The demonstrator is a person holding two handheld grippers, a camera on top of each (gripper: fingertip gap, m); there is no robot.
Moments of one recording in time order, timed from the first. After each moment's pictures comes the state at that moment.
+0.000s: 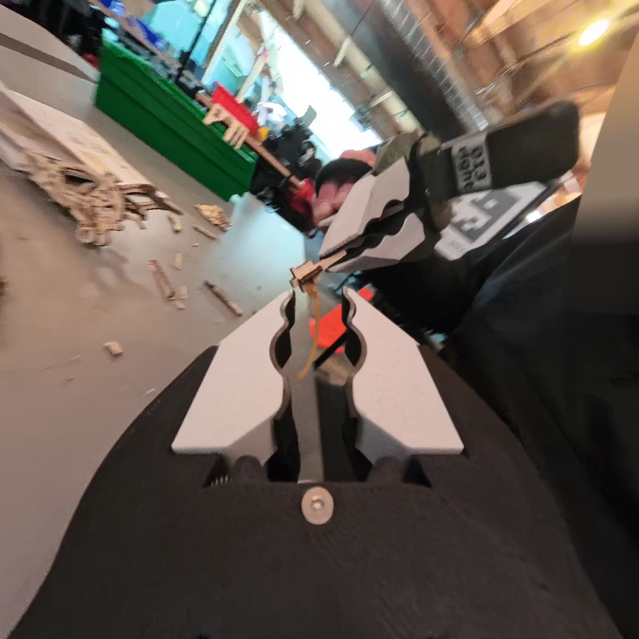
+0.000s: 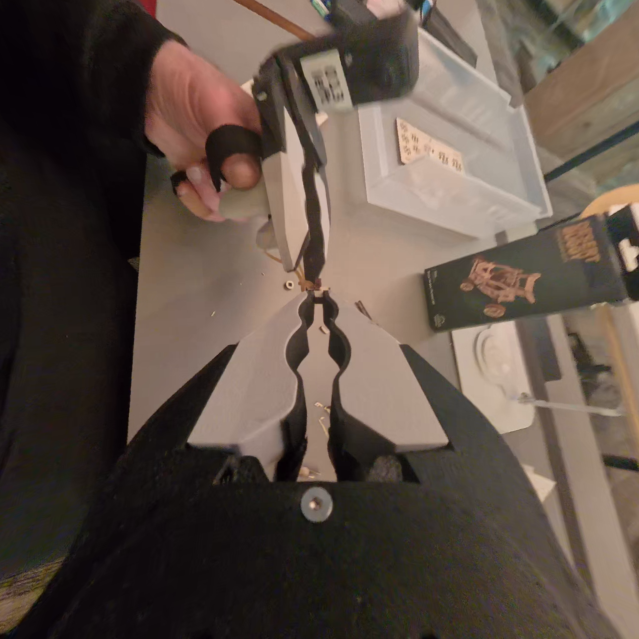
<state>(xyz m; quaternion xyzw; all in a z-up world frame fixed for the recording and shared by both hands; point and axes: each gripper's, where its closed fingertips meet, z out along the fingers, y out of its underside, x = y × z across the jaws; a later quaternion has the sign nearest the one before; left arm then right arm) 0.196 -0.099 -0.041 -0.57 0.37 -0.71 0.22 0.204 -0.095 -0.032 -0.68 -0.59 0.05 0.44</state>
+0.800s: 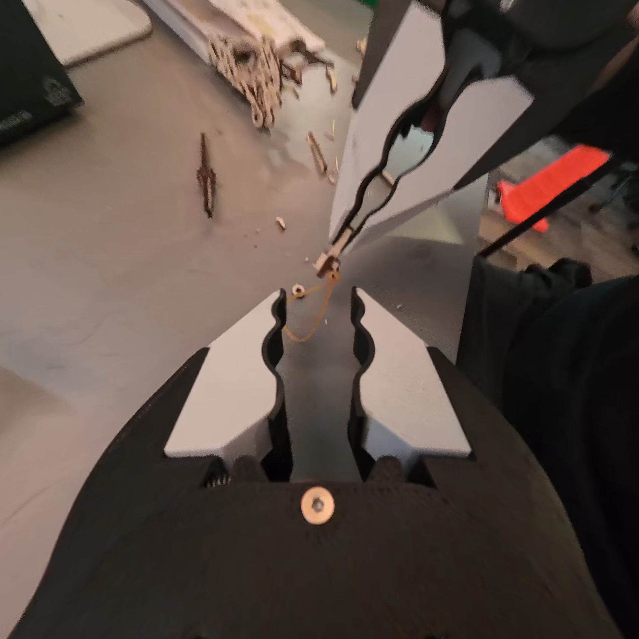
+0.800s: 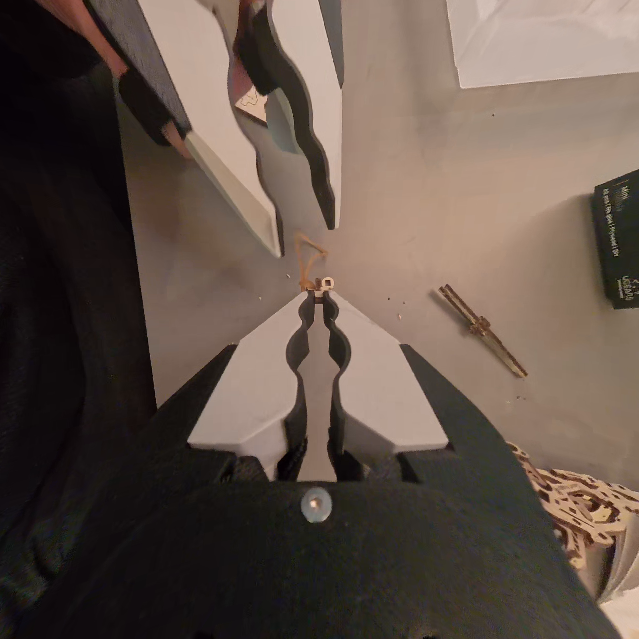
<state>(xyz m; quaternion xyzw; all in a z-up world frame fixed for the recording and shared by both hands) 0.148 -0.061 -0.120 -0.71 0.51 -0.40 0.27 0.171 -0.064 -0.115 -0.80 -0.53 0.15 0.26</state>
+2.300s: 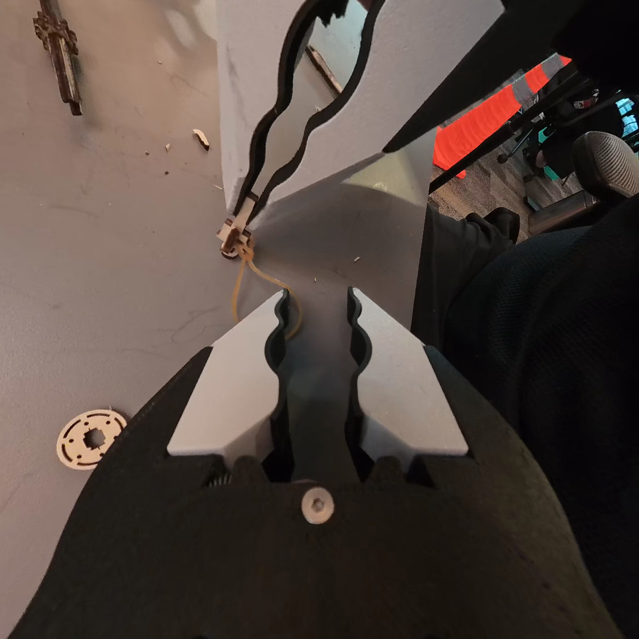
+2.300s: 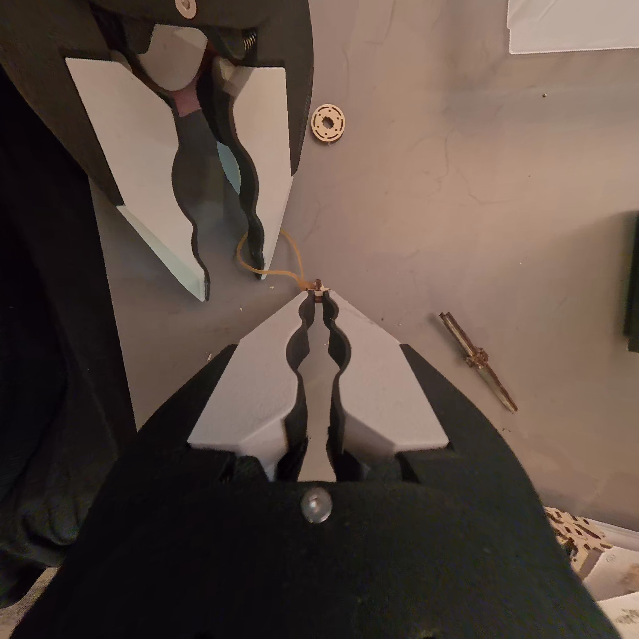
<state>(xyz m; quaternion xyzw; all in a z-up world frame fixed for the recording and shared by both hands) 0.145 -0.101 -0.149 -0.71 0.54 -0.44 0.12 0.158 -0.049 -0.136 -0.79 -0.57 0.12 0.18</state>
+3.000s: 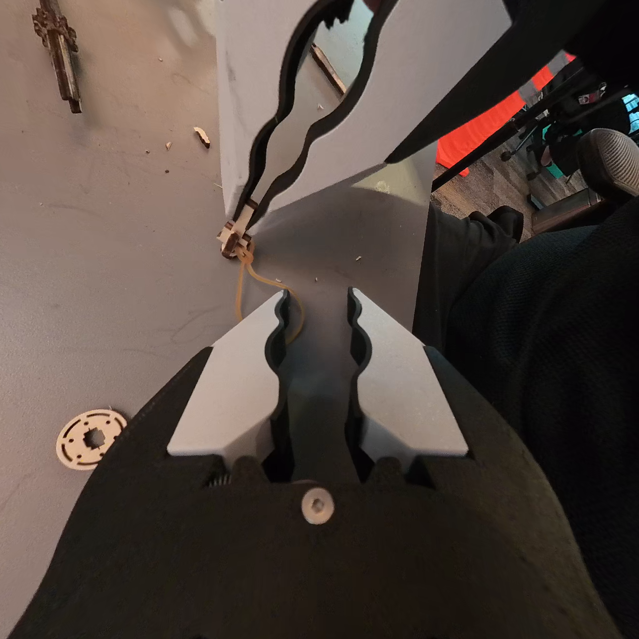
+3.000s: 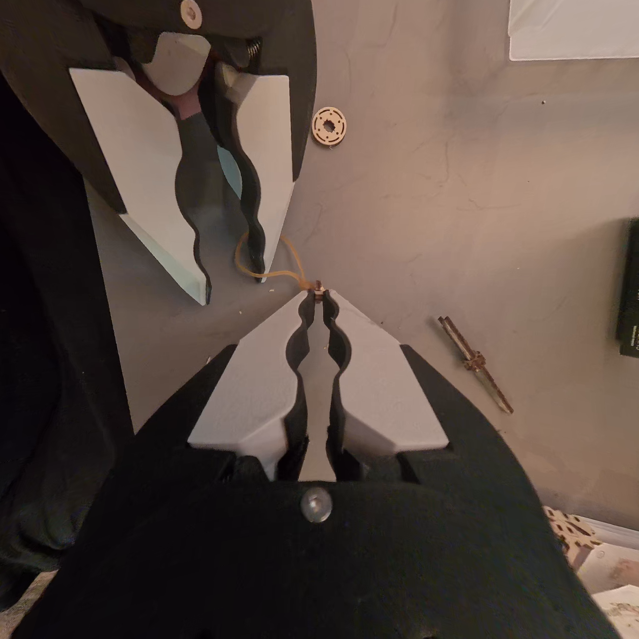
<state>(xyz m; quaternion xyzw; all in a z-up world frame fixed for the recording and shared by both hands) 0.144 -0.101 -0.150 -0.71 0.54 -0.44 0.12 0.155 -0.049 -0.136 -0.79 -0.57 0.11 0.18</state>
